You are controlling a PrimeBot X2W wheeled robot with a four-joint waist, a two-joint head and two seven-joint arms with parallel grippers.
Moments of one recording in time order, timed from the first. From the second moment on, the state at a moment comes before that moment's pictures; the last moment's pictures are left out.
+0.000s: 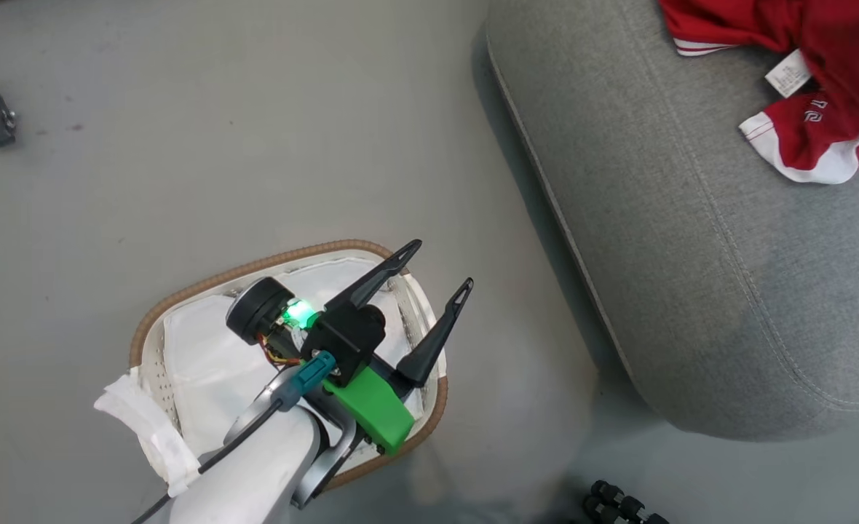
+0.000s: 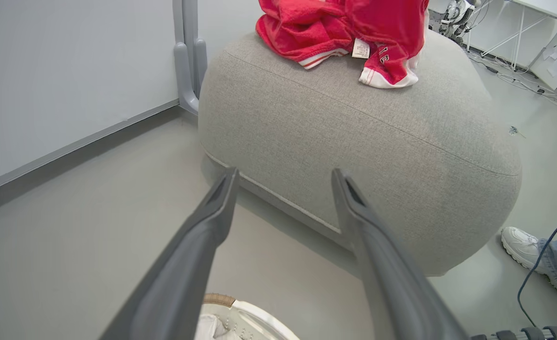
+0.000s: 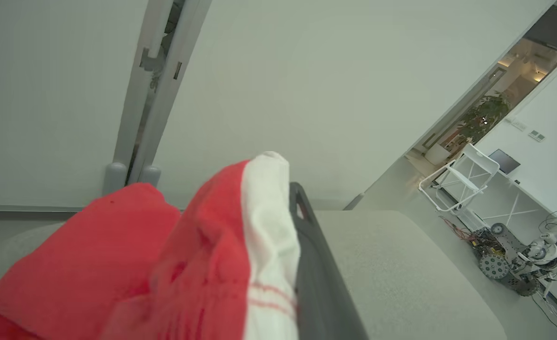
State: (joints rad) left arm -0.47 0.27 -0.77 0.15 -0.36 -0.11 -0.13; right arm -1.25 -0.44 -0.21 0.94 -0.20 0.13 -0.22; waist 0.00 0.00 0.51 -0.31
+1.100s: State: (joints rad) left arm -0.34 0.24 -0.70 0.25 -0.49 -0.02 -0.23; right arm -0.66 -0.31 -0.10 0.76 -0.10 0.13 -0.26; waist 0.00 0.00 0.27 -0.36
